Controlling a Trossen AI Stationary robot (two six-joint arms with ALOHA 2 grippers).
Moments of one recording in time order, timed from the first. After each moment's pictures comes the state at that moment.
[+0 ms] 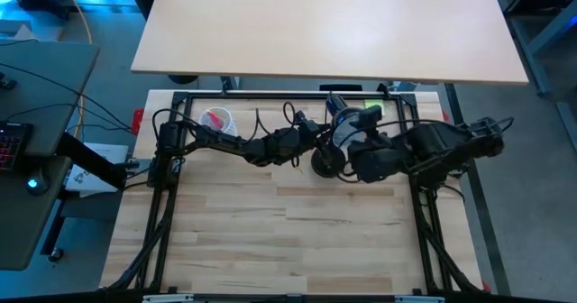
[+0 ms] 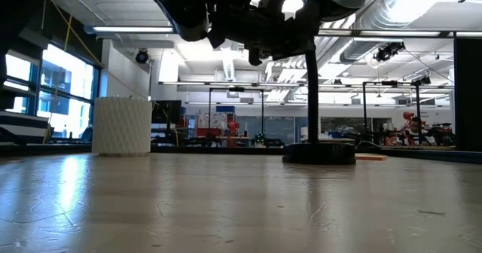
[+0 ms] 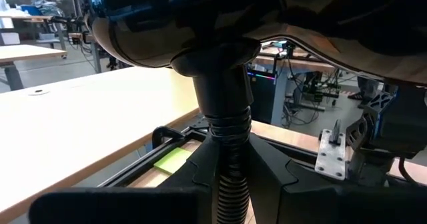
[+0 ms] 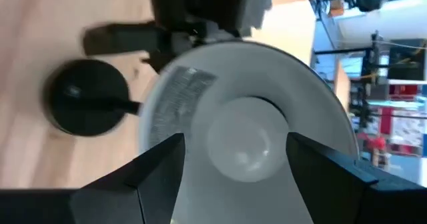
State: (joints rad) left arm 0.06 2.03 1.30 0.73 -0.47 -0.03; right arm 0.33 1.47 1.75 -1.46 0.84 -0.29
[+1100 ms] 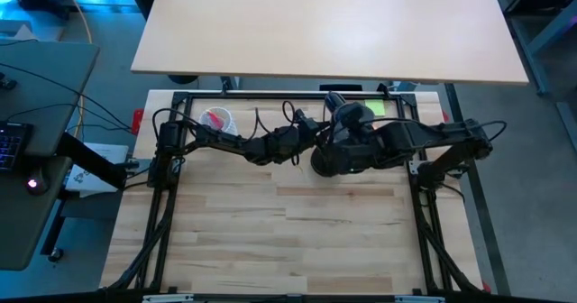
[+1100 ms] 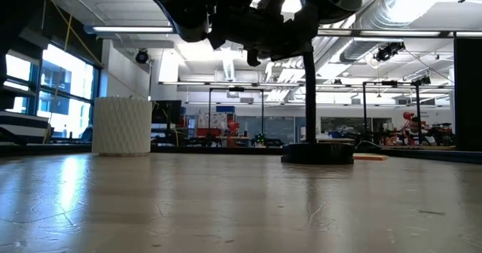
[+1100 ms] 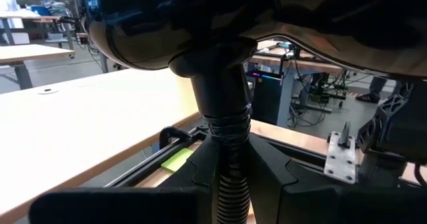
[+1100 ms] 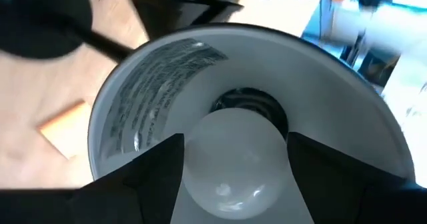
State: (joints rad) left arm 0.07 2.03 1.30 0.73 -0.48 -0.03; right arm 0.20 1.58 1.75 -1.50 0.93 -0.55
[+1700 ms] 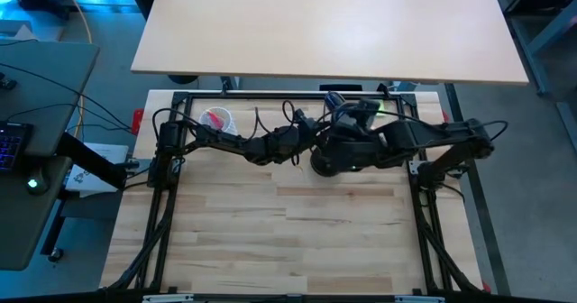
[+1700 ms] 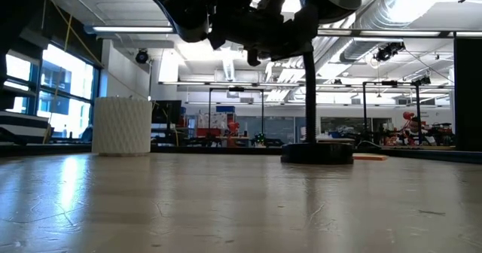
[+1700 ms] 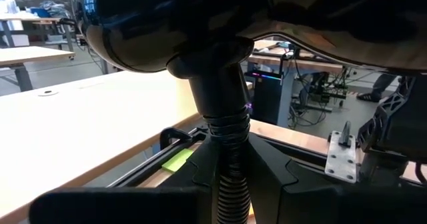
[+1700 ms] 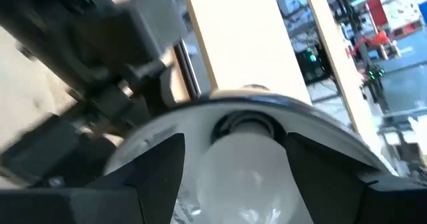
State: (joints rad) left arm 0.07 2.03 1.30 0.74 -0.48 -0.02; right arm 0.20 1.56 1.75 -1.35 0.95 0.13
